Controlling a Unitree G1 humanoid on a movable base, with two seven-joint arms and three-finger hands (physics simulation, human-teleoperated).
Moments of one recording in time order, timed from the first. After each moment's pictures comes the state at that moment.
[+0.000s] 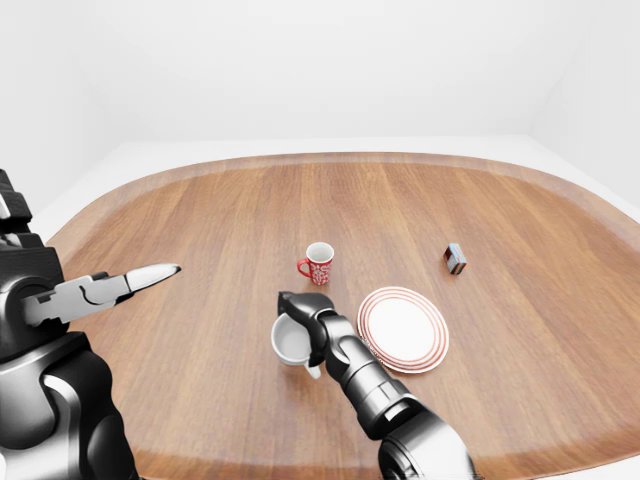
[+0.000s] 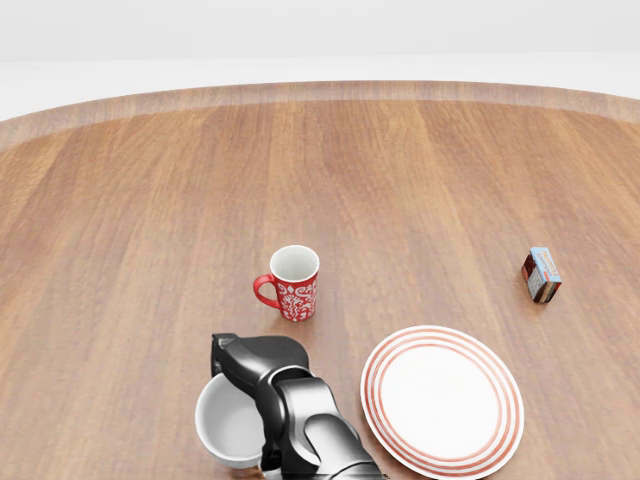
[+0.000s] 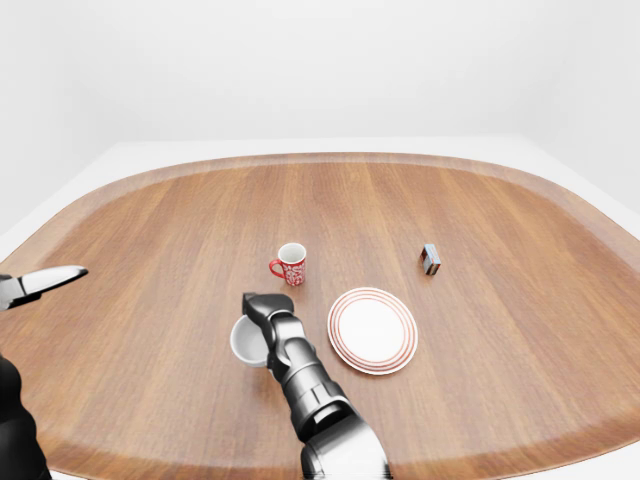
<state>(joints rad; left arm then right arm) -0.11 0.20 0.47 -0.76 -0.26 0.09 0.11 -0.61 0.35 0.08 0.95 -1.38 0.09 0.20</state>
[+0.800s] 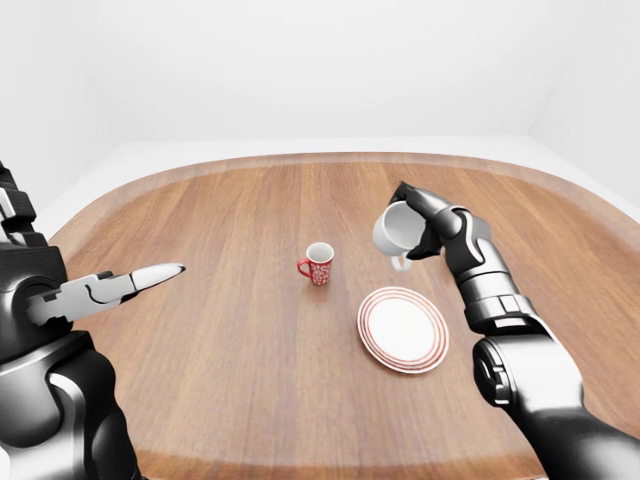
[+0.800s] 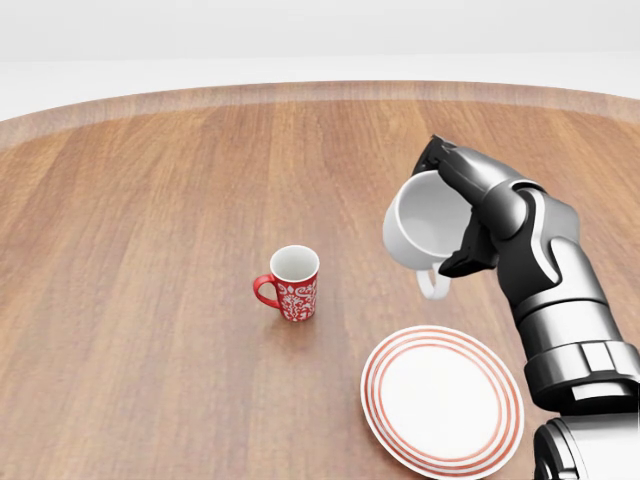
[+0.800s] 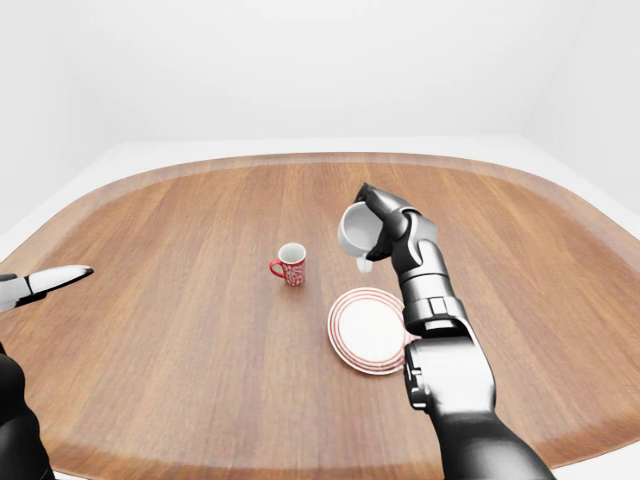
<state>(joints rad) -0.11 0.20 0.46 -0.76 -0.23 0.09 0.11 -0.96 -0.28 -0.09 0.85 -0.95 0.09 0.41</state>
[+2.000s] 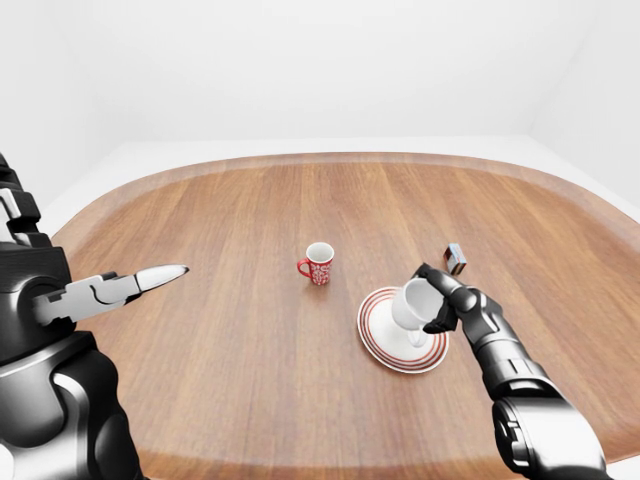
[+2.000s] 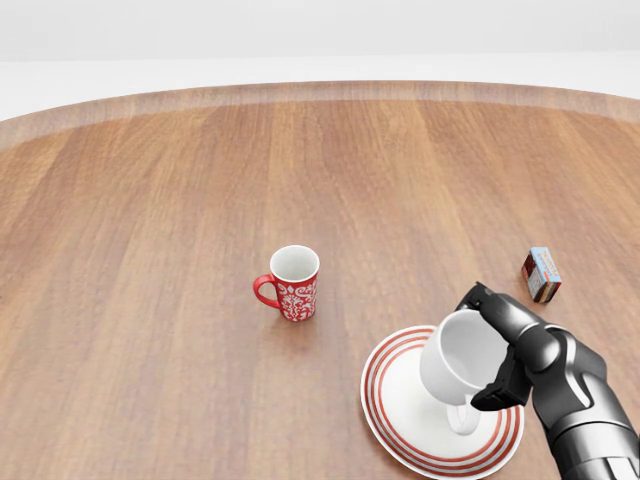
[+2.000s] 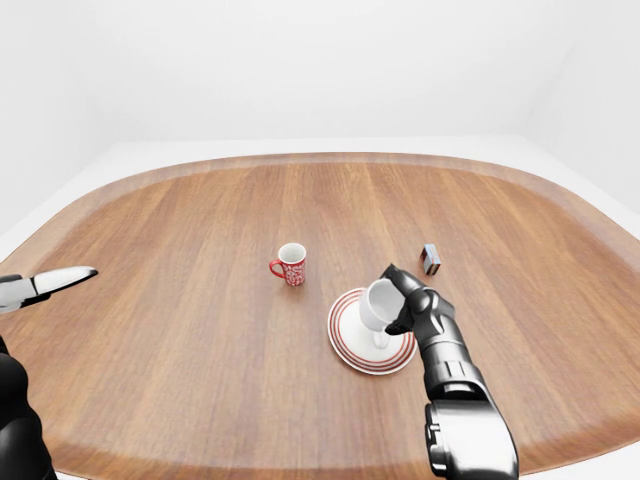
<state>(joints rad) -0.11 0.19 0.45 -0.76 -0.22 0.09 0.10 -0.60 -0.32 -0.10 0.92 -0.79 0.09 0.35</state>
